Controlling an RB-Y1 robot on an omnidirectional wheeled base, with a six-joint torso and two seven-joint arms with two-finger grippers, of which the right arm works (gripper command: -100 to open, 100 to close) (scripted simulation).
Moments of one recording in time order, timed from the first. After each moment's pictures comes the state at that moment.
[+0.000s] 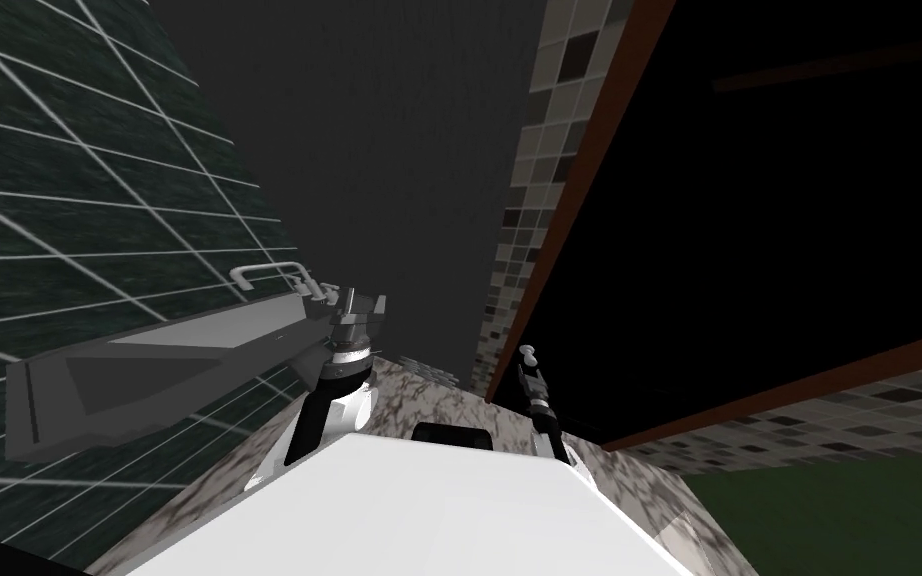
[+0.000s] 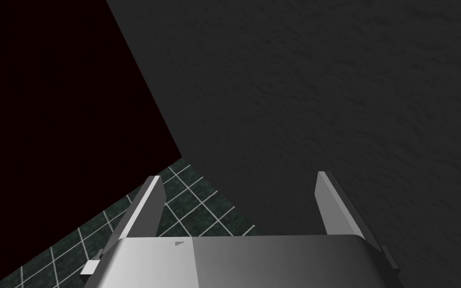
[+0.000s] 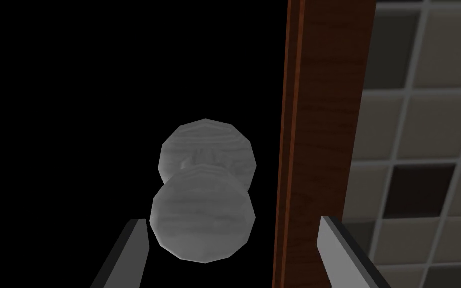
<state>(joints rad) -0.03 -0.18 -0.24 -0.65 0.04 -0.83 1.36</state>
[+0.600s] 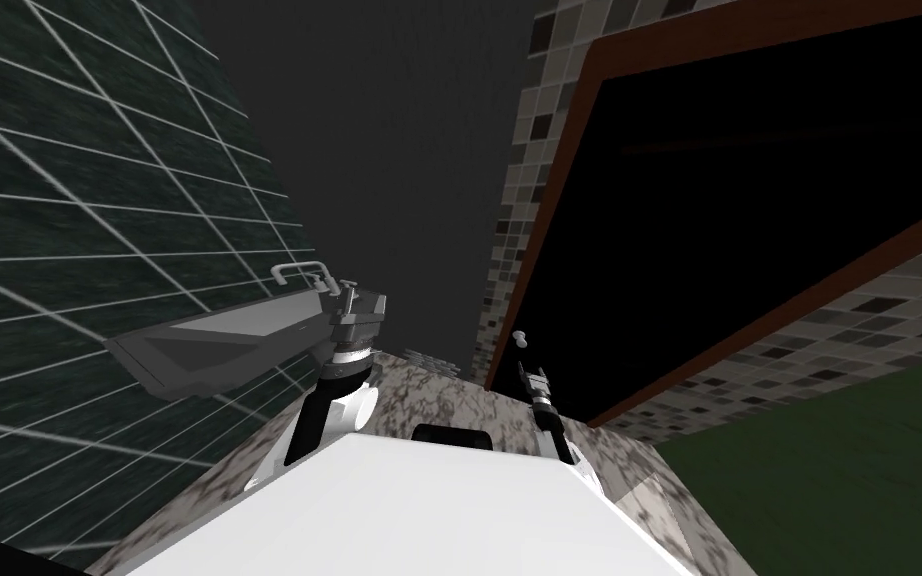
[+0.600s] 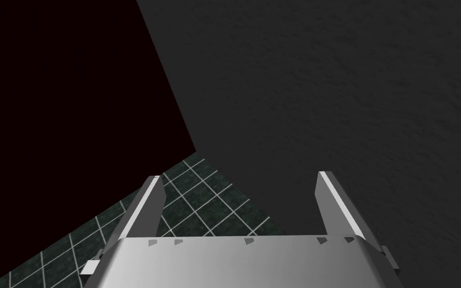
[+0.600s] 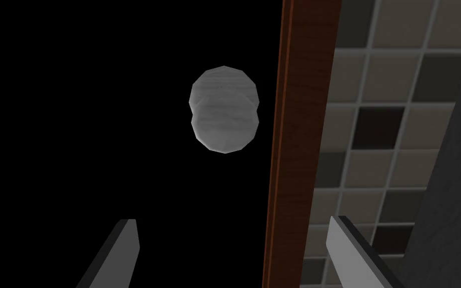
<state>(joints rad) -0.03 -0.20 -0.23 -0.67 0.05 -0.82 1.35</state>
